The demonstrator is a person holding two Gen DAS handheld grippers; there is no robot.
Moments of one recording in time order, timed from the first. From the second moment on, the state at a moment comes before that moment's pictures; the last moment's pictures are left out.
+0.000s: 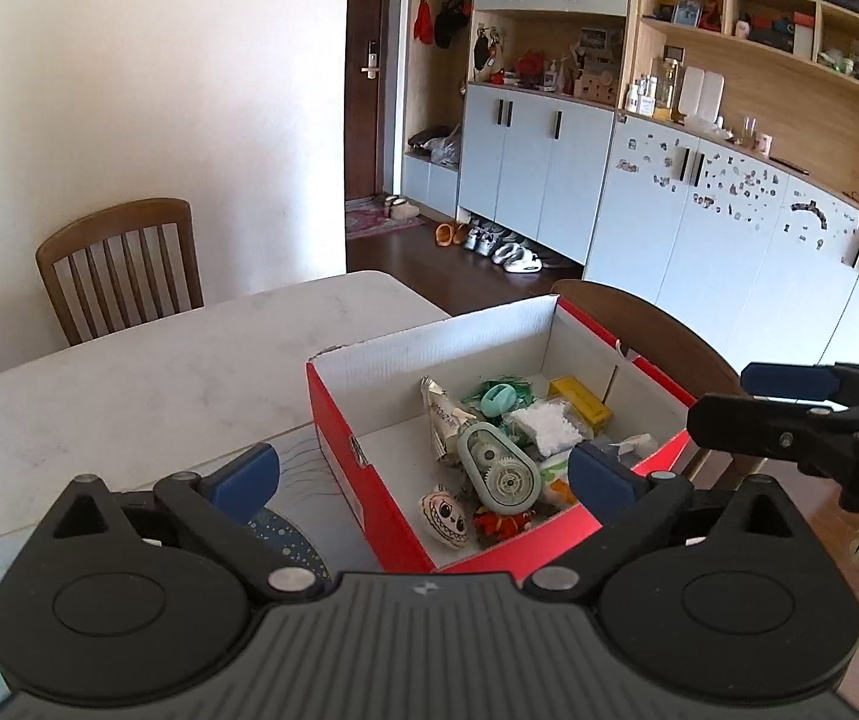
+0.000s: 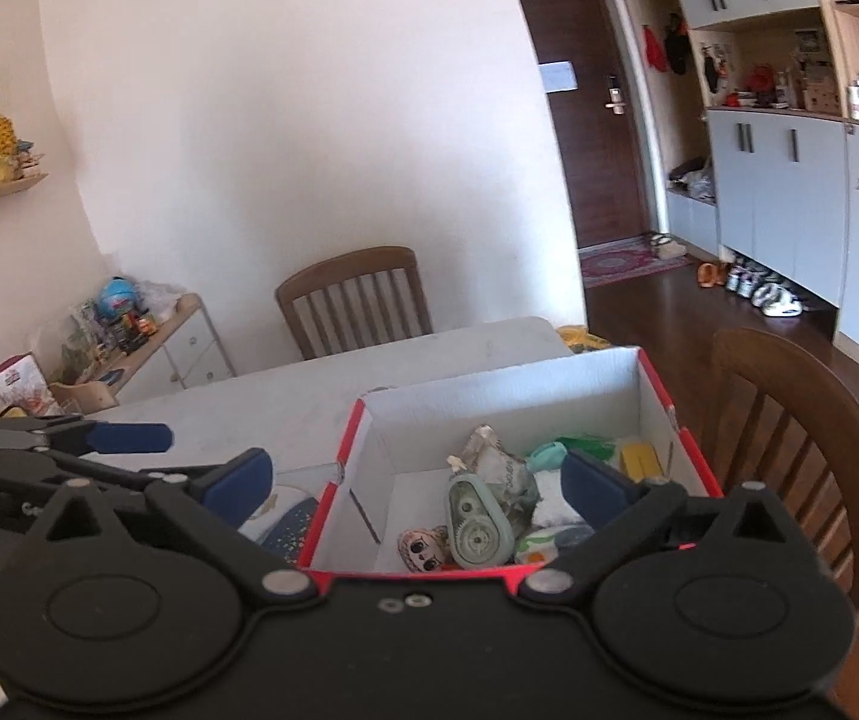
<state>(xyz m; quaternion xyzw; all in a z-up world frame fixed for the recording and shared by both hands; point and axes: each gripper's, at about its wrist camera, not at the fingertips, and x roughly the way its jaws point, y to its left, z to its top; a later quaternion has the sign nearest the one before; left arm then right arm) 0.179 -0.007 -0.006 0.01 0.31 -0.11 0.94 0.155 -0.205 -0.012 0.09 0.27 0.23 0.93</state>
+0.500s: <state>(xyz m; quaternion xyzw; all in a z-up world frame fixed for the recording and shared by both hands) 0.167 0.007 -0.010 0.01 0.30 -0.13 0.94 0.137 -0.191 -0.018 0.08 0.27 0.18 0.94</state>
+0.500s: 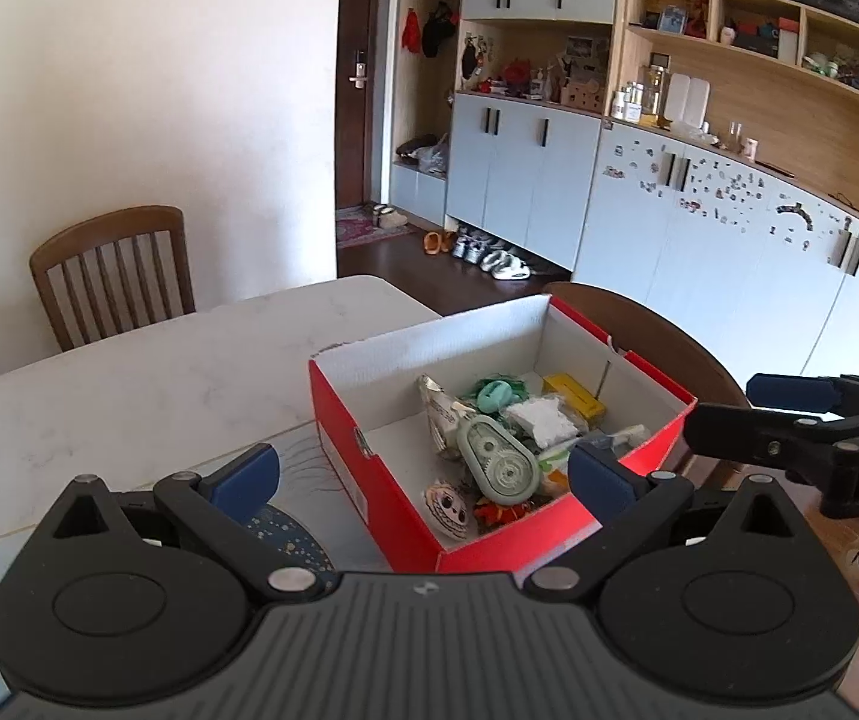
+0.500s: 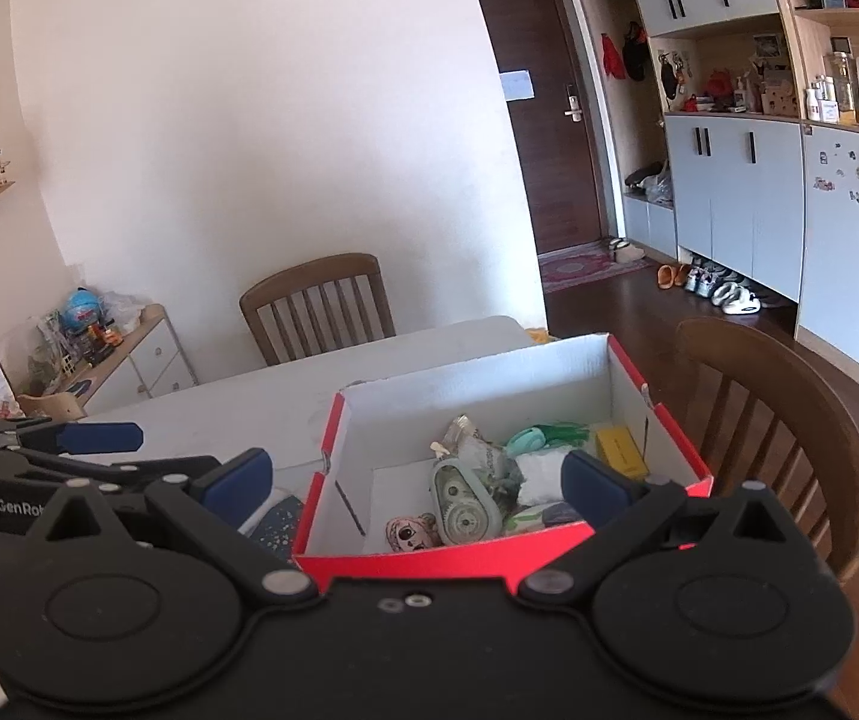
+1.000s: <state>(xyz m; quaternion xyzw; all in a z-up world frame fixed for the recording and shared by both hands) 0.166 0.009 -0.018 0.02 0.30 -0.14 0.94 0.128 -0.188 -0.025 0.09 0.28 0.16 0.94</state>
